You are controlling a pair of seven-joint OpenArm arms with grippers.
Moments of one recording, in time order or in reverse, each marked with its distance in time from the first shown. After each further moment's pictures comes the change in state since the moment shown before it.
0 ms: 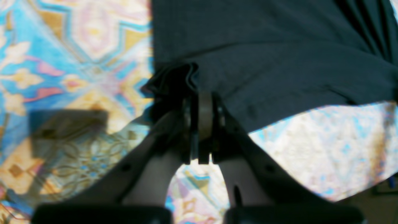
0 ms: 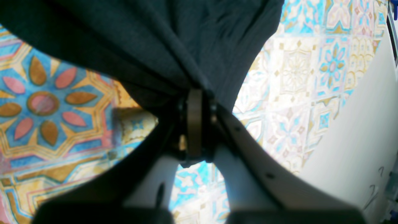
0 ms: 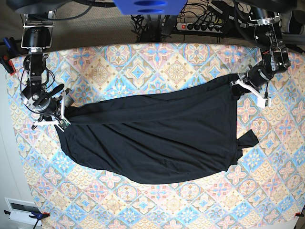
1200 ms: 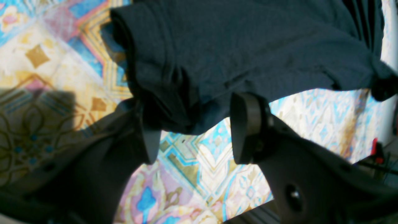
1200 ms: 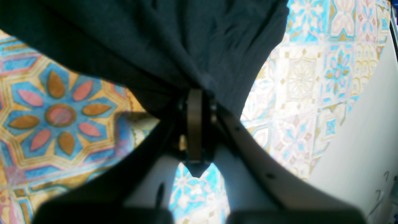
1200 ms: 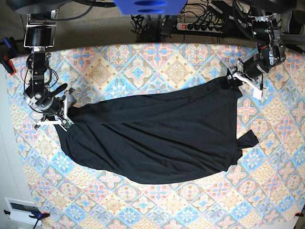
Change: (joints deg) left arm 2.2 0.8 2.2 -6.8 -7.3 -0.5 -0.9; right arm -0.2 -1.6 0.0 0.5 0.0 0.0 0.2
